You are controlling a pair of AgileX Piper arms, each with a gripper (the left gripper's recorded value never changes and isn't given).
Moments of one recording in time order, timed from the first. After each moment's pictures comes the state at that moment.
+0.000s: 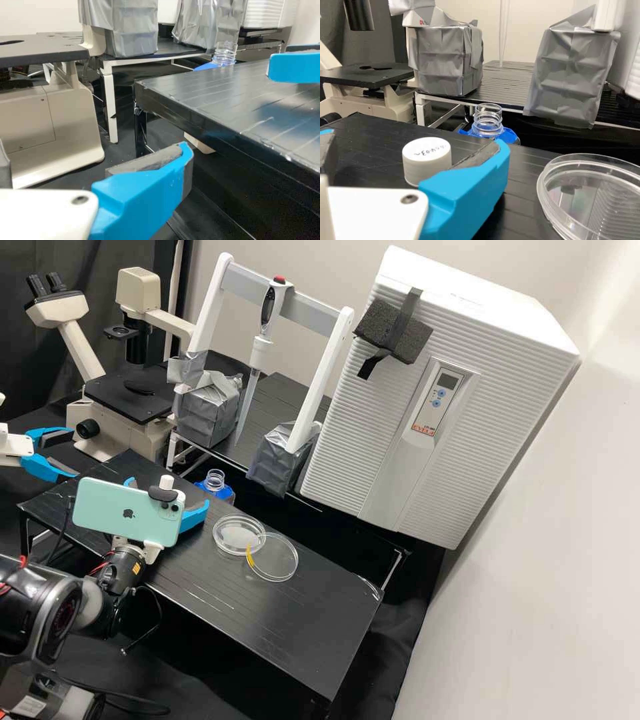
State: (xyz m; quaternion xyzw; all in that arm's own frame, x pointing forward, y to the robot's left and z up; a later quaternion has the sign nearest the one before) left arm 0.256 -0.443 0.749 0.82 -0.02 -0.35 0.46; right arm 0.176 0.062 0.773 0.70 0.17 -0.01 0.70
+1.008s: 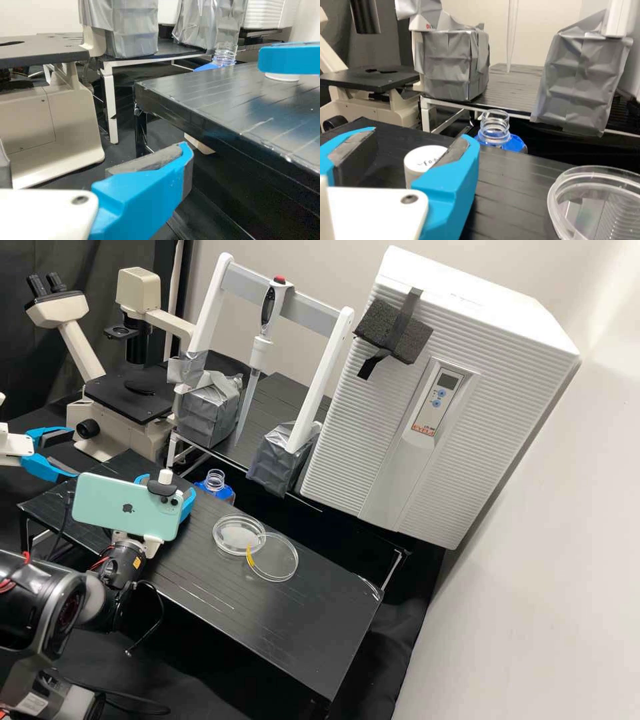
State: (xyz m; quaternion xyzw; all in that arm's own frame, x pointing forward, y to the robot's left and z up) left arm 0.256 -0.444 0.749 0.82 -0.02 -0.35 0.46; right arm 0.181 0.067 0.772 0.69 0.18 -0.01 0.70
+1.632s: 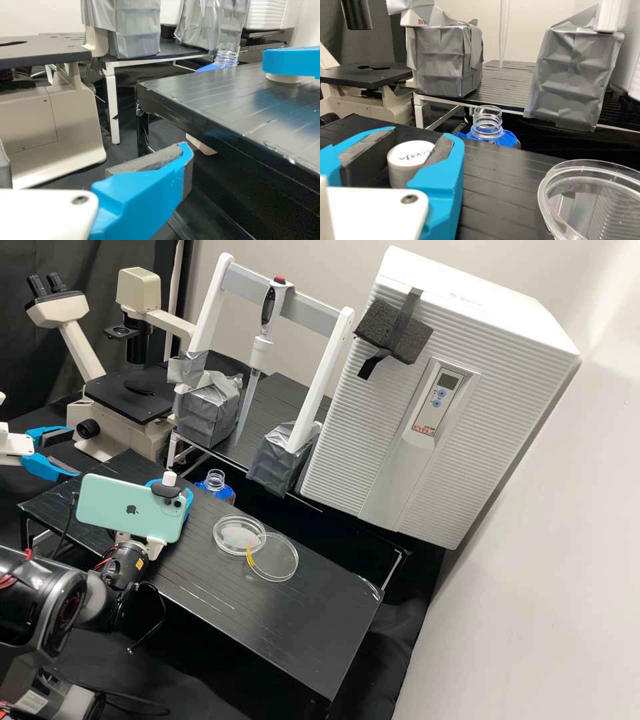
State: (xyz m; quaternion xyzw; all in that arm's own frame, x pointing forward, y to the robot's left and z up) left arm 0.256 -0.444 0.749 0.82 -0.02 -0.34 0.46; right arm 0.183 0.064 0.773 0.70 0.17 -0.01 0.70
